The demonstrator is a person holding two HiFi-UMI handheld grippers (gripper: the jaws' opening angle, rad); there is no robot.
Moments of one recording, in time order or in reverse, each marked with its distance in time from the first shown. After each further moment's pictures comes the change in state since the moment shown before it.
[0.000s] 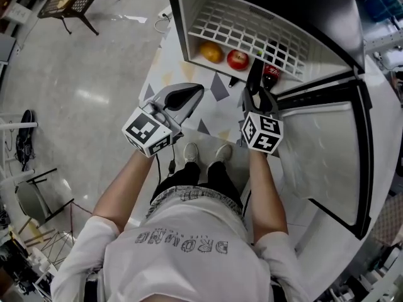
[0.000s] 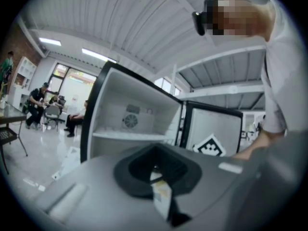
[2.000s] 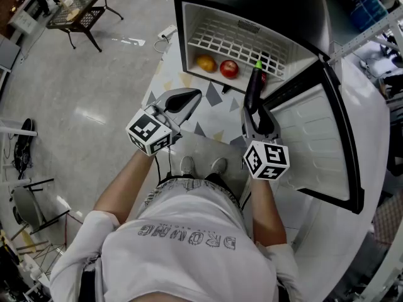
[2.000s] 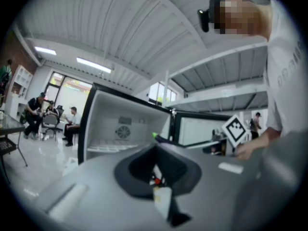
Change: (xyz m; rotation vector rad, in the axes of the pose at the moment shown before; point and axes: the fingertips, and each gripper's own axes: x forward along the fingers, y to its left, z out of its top) left arm -0.028 -0.046 0.039 0.064 -0.058 -0.015; right arm -0.140 0.040 0.065 -0.029 -0.174 0.102
